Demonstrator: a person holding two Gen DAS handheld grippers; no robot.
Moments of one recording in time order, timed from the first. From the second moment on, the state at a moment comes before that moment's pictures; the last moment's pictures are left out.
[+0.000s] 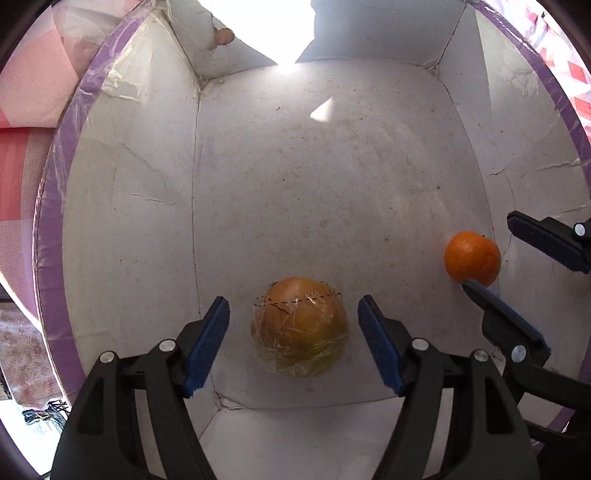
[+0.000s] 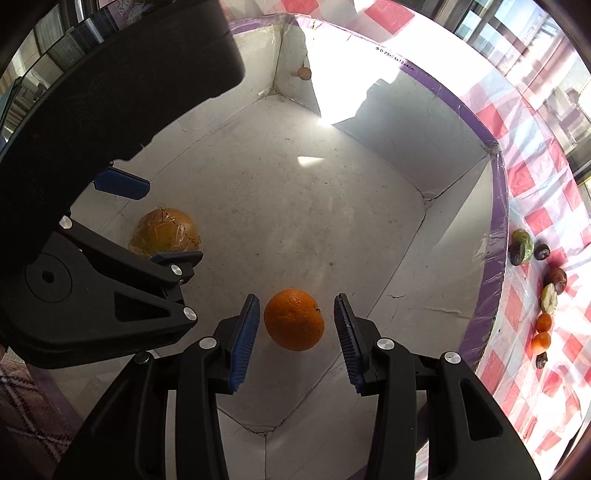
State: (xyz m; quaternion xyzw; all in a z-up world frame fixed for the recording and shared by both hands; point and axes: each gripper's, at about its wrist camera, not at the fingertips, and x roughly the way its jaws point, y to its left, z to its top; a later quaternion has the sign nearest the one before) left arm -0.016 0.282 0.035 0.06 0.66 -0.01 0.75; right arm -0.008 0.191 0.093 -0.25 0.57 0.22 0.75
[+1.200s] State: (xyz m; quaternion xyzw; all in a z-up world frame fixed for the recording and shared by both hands) left arm -0.037 0.150 0.258 0.12 0.43 -0.11 0.89; right arm -0.051 0.001 0.214 0.01 0.46 0.00 0.89
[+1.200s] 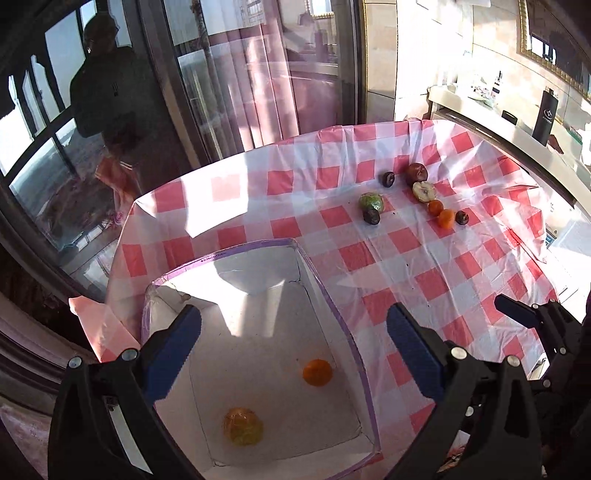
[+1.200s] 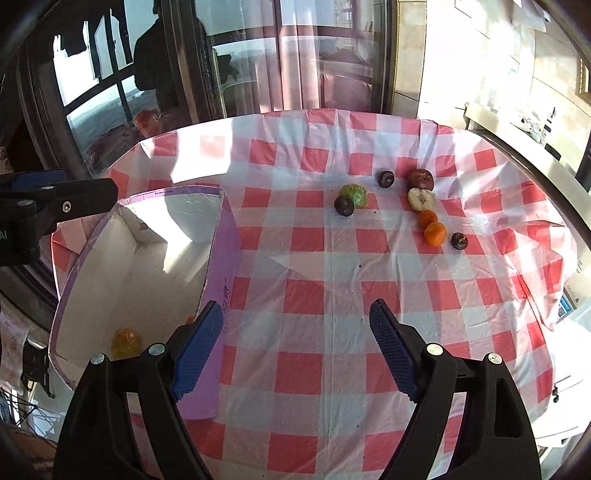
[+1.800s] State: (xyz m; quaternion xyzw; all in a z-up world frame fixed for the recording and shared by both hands) left arm 0.012 0.026 0.238 0.15 0.46 -0.12 0.87; right arm -0.004 -0.132 0.193 0.07 0.50 -0.02 0.86
